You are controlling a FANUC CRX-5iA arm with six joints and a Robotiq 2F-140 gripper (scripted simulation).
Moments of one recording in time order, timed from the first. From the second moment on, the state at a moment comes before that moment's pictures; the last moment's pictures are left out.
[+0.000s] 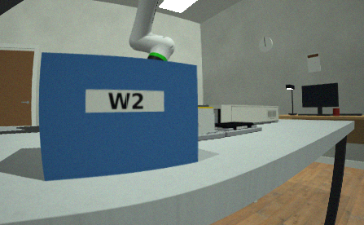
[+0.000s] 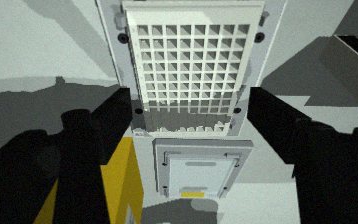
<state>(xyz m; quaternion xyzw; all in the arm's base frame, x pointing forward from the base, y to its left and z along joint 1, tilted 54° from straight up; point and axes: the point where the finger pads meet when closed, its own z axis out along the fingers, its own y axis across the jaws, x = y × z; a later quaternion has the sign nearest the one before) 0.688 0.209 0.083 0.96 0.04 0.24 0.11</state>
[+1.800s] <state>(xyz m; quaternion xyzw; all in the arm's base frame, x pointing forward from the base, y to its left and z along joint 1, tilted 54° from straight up) 0.695 0.208 0.078 0.96 0.04 0.24 0.11</state>
